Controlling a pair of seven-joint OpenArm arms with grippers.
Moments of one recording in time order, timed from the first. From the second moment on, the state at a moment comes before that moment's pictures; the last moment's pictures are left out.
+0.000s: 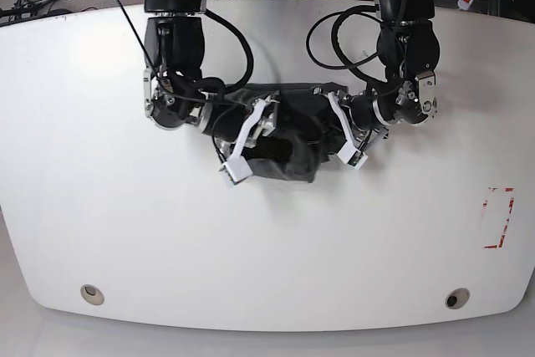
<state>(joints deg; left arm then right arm) -4.3 -0.3 -8.7 79.7 -21.1 -42.8 56.7 3.7 -4.3 1.8 90.3 53.2 37.9 -63.9</state>
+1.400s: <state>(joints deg) 11.0 -15.9 -35.8 108.6 -17.4 -42.8 61.2 6.1 5.5 -22.2 86.5 53.1 35.6 -50.7</state>
